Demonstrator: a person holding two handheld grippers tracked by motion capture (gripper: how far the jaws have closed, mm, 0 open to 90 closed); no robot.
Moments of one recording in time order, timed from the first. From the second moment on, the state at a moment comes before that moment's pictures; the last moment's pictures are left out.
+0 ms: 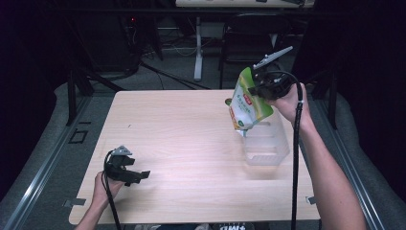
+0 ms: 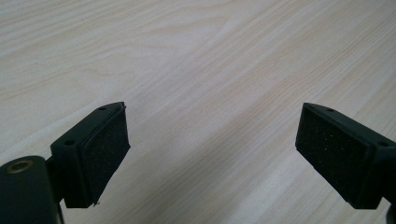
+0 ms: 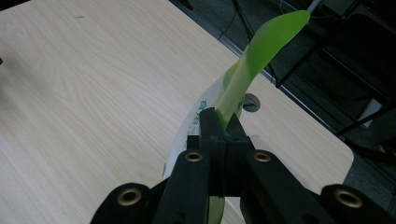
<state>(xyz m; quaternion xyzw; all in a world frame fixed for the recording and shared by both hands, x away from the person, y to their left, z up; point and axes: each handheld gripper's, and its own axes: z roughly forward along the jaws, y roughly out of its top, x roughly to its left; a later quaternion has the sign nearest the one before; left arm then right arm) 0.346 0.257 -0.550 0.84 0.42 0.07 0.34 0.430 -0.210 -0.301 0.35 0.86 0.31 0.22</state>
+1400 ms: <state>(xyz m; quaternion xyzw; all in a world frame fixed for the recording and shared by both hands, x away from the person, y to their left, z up) 0.346 0.258 -0.551 0.84 0.43 0.07 0.34 0.483 -0.249 -0.334 0.33 0.86 0.19 0.33</state>
